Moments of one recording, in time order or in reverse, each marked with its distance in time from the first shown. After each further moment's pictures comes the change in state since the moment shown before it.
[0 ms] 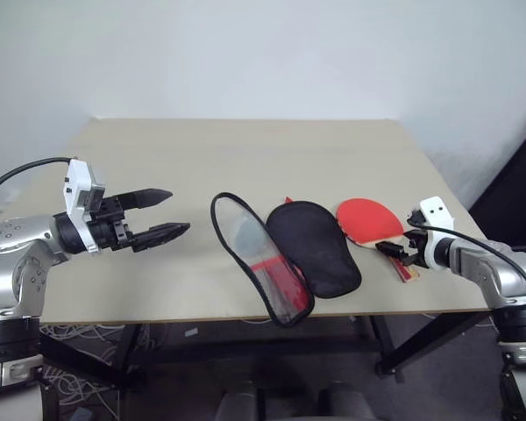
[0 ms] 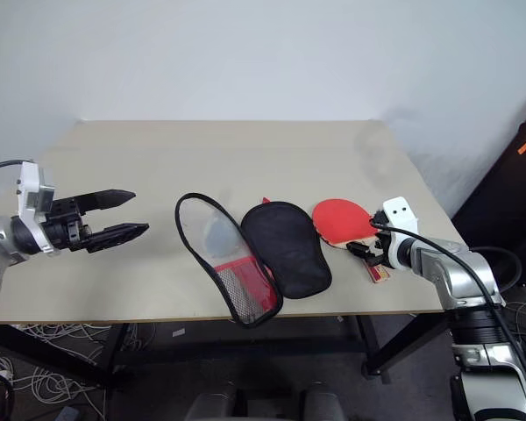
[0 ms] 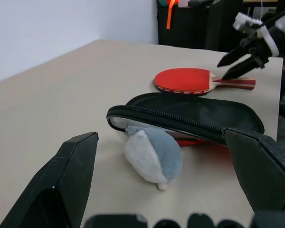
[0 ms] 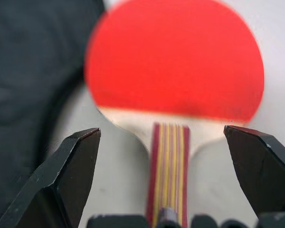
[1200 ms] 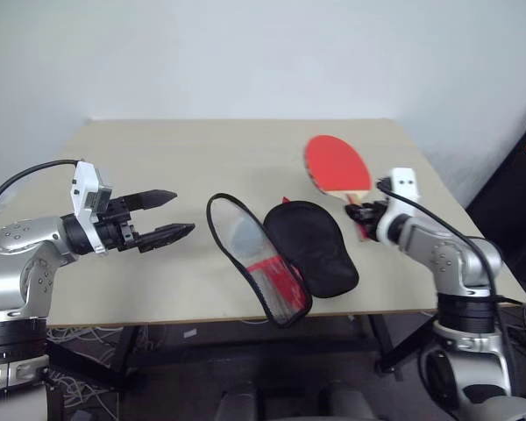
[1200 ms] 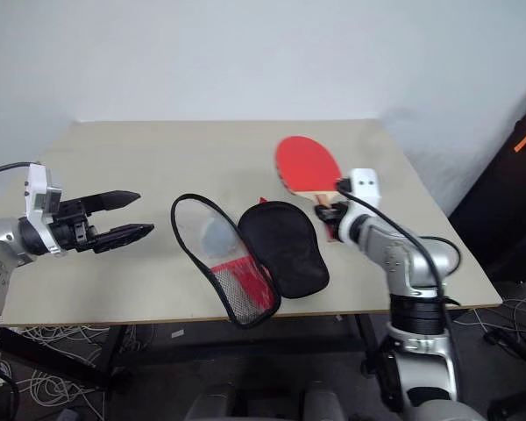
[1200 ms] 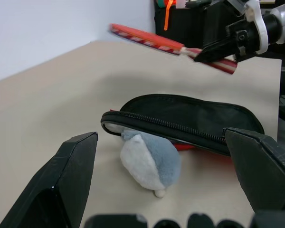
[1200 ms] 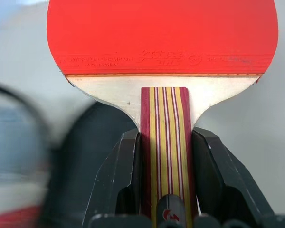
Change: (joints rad) left arm -0.005 -0.016 -0.021 -0.009 0.002 -0.001 0.016; right arm -0.141 0.468 -0.108 -0.304 0.069 0.264 -0.343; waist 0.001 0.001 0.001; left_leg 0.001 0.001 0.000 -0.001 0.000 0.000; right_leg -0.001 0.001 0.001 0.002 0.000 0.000
